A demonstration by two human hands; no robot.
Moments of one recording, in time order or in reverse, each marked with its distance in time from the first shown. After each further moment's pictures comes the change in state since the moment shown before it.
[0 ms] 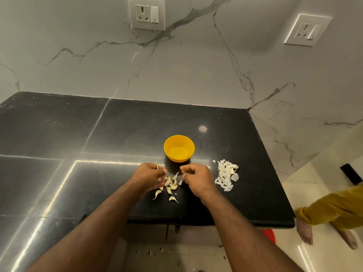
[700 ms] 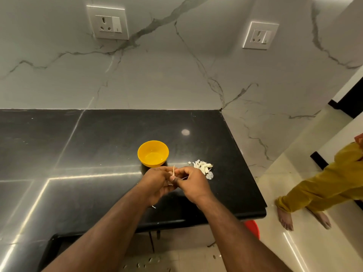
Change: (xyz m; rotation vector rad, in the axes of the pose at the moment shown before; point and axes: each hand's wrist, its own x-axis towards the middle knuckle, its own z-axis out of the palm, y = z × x) left_hand -0.027 0.017 0.093 -0.279 -0.355 0.035; right_hand -0.025 0.010 -0.056 0.014 0.046 -0.059
